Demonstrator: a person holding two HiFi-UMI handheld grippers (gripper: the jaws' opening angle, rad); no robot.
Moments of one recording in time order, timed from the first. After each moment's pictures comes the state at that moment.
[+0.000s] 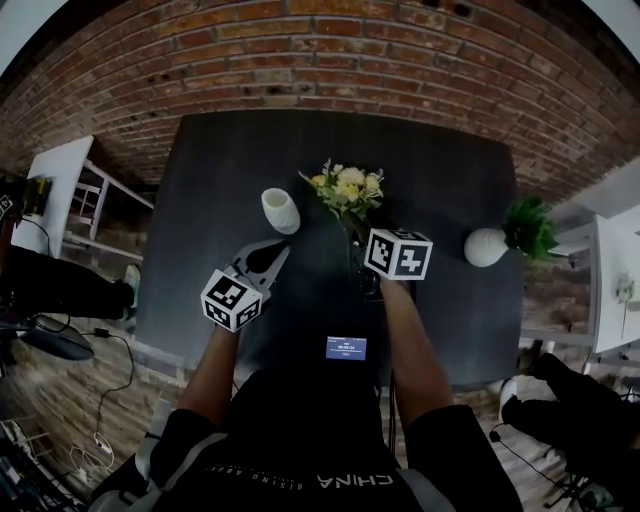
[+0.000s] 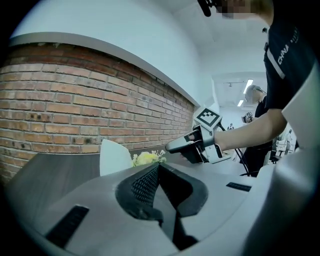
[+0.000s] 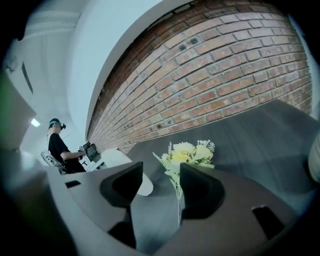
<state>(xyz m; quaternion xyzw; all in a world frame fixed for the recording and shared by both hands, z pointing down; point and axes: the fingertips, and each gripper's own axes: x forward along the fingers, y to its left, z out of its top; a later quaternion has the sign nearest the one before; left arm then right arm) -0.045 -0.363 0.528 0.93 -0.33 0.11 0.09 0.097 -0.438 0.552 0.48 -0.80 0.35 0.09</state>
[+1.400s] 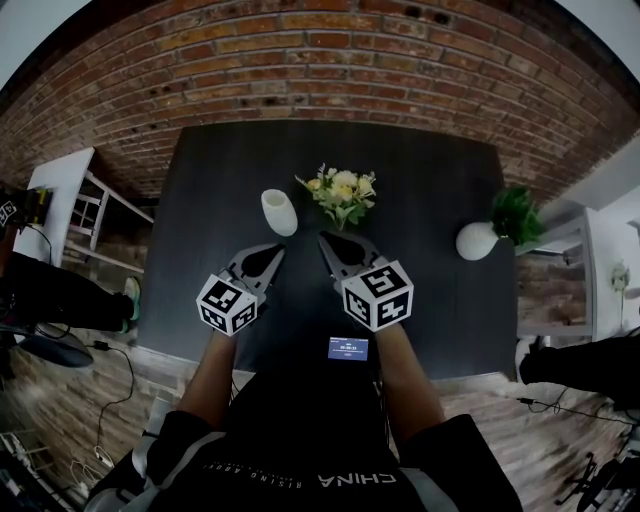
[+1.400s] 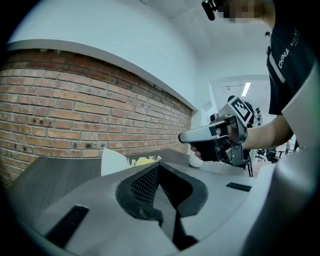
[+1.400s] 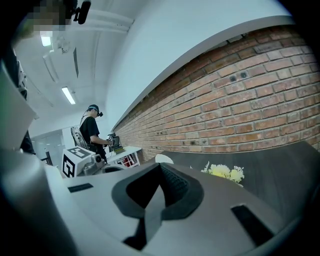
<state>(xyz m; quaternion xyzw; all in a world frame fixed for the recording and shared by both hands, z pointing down) -0.052 -0.340 0.504 0.93 -0.34 0.09 0.08 0.025 -0.351 0.461 0.39 -0.90 0.17 0.07</state>
